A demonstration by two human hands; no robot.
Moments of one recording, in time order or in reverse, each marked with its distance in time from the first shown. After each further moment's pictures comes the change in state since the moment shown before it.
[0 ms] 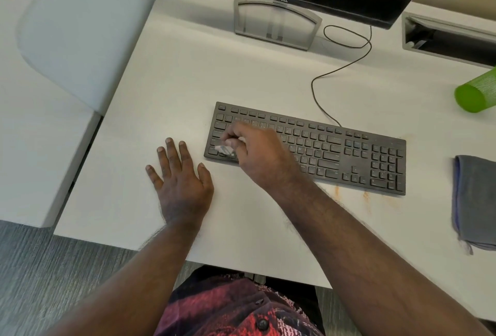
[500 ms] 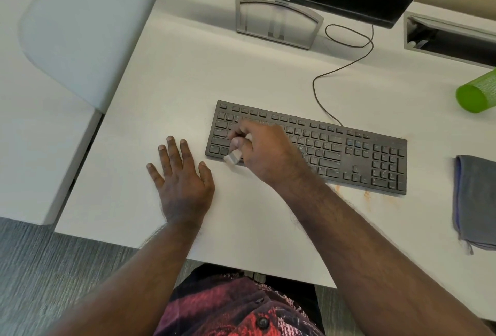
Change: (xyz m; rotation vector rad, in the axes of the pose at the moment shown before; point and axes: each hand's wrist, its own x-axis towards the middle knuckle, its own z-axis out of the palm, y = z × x) left_hand -0.001 0.000 -0.001 -0.003 -0.002 -0.005; right_hand 0.001 0.004 -0.005 -0.015 -0.004 0.068
